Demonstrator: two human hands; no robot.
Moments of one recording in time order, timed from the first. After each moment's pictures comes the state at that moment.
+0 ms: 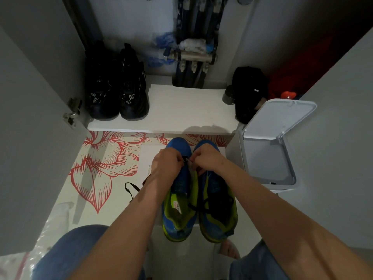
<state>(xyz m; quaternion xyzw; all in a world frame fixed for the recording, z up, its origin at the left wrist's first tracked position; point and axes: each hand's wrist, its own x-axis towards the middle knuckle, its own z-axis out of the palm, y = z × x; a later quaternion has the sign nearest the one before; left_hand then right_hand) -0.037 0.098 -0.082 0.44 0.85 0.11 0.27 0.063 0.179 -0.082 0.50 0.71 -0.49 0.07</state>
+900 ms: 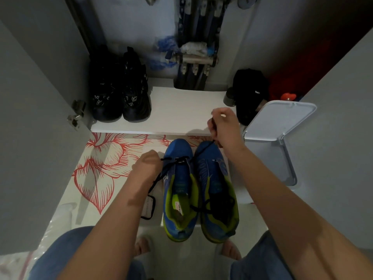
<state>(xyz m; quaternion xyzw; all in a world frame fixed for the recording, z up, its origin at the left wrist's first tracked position) -0.076 0.087 -0.071 0.37 0.87 0.00 0.34 0.066 0.201 -0.021 0.47 0.58 -0.58 -0.32</state>
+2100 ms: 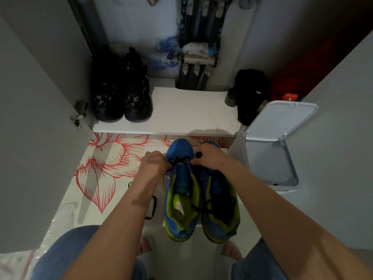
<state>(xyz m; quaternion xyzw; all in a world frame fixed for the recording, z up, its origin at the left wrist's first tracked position) -0.071 0.086 -0.076 0.33 0.87 0.05 0.35 0.068 0.183 -0.061 0.39 0.83 -0.38 0.13</state>
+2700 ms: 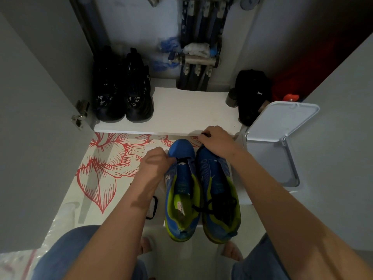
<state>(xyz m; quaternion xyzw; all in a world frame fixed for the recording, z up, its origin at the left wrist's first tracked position) -0.070 0.085 -0.074 0.35 0.86 0.14 0.34 0.066 0.201 -0.042 0.47 0.81 -0.35 -0.03</state>
